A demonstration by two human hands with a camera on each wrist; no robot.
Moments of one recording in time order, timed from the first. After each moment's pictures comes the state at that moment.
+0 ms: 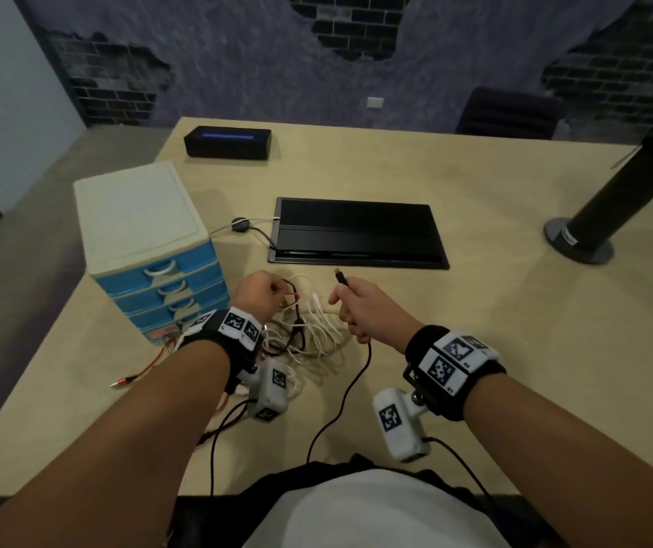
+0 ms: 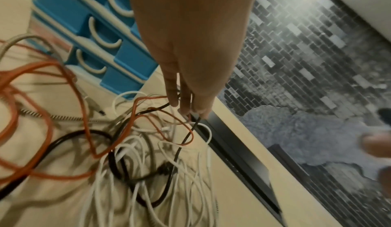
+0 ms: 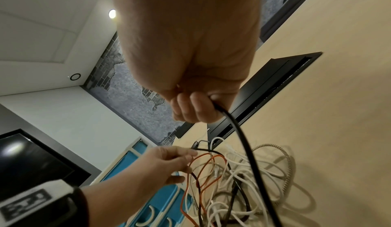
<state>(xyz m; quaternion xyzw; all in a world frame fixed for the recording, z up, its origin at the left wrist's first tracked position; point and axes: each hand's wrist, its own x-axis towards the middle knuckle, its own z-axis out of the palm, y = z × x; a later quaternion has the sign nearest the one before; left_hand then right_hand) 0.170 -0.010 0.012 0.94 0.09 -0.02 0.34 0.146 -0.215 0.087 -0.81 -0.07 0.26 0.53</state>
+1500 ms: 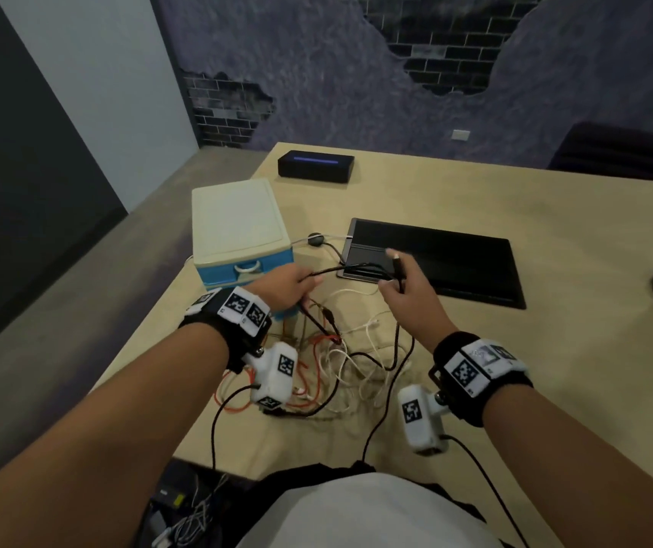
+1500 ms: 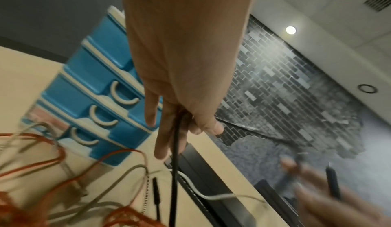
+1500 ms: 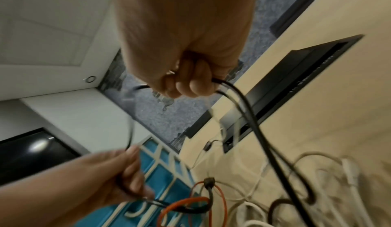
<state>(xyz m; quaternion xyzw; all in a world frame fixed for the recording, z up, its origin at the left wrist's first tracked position) 0.121 0.036 0.100 0.94 0.06 -0.10 0.32 0.170 -0.185 0.080 -0.81 -0.20 0.07 0.55</state>
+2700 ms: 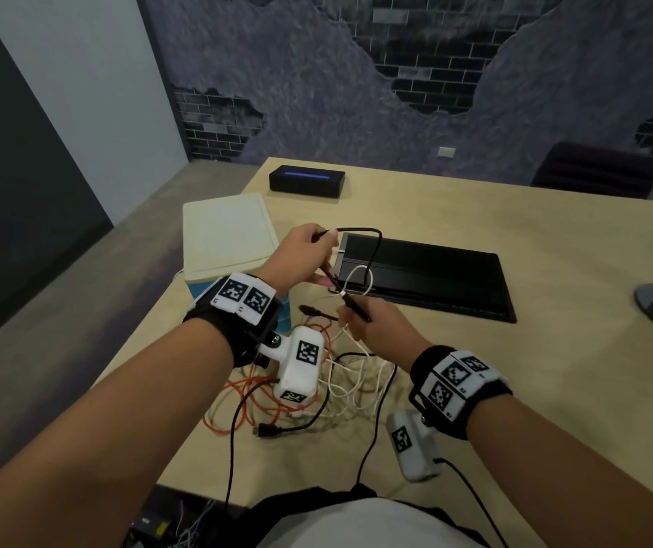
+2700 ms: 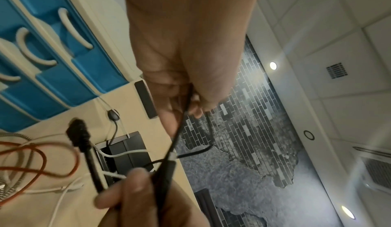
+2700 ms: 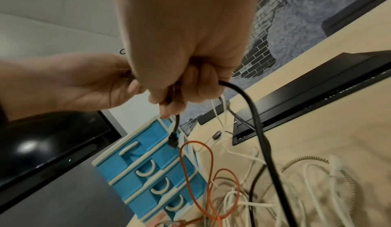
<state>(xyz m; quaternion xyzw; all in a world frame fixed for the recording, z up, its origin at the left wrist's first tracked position) 0.143 0.000 0.161 0.78 0.12 0.05 0.61 0.151 -0.161 0.096 -0.86 -0.30 0.15 0.39</state>
